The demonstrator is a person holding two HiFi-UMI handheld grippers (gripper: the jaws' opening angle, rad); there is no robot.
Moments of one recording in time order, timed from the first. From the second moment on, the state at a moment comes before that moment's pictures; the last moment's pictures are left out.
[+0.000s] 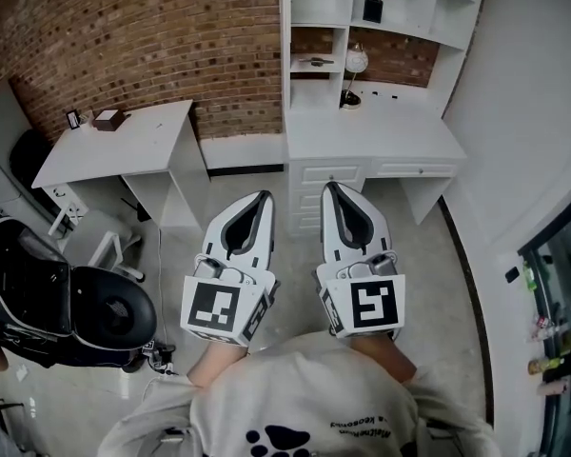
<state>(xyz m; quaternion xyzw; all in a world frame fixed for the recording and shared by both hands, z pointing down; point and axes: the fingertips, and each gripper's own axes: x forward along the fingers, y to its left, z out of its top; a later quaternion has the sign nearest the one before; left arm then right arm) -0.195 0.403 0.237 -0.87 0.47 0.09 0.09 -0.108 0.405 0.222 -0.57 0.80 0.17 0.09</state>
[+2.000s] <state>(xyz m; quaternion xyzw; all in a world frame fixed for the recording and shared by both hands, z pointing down) -0.185 0.018 0.263 -0.91 0.41 0.06 0.07 -0.111 0.029 0.251 -0.61 0.78 0.13 0.08</state>
